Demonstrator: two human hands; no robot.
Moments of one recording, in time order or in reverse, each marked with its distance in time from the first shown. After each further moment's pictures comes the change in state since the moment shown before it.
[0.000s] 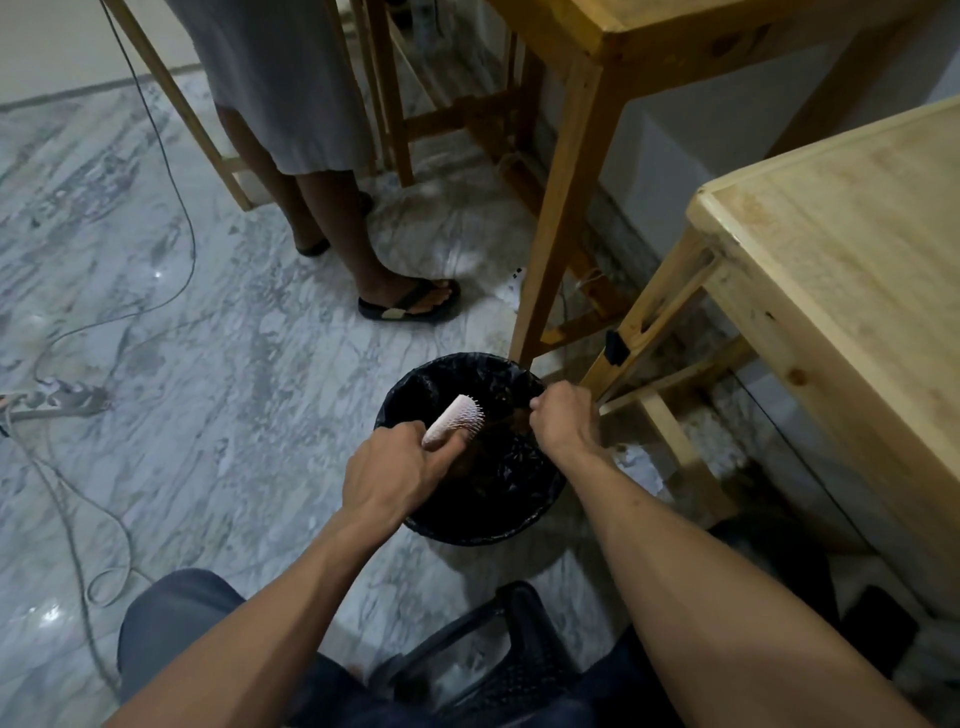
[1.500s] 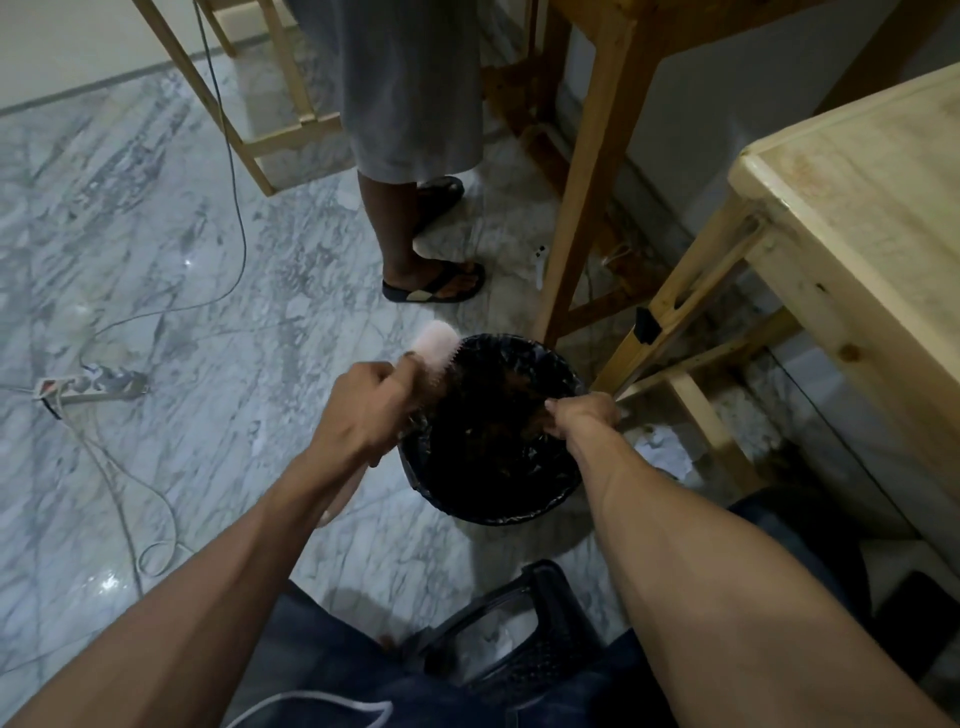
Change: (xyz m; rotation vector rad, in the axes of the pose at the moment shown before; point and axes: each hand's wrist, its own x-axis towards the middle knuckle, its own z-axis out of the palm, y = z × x) left_hand 0.014 -0.013 -0.070 -0.487 -0.070 -0.141; right_hand 0.025 0.029 0.052 0.672 -0.173 0.465
